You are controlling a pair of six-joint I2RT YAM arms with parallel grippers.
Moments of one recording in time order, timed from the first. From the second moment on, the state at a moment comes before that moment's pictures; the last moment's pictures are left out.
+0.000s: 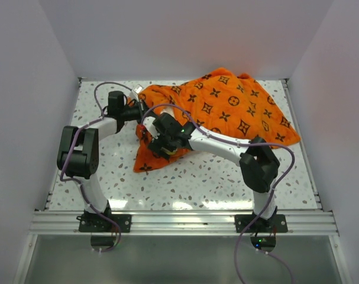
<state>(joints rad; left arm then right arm) -0.11 1.87 1.11 0.24 0.98 -0.65 0.93 1.92 1.55 -0.56 0.12 -0.26</state>
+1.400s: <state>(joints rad) -0.13 1.77 0.99 0.95 1.20 -1.34 0.65 2.23 1.70 -0.20 -0.31 0.52</state>
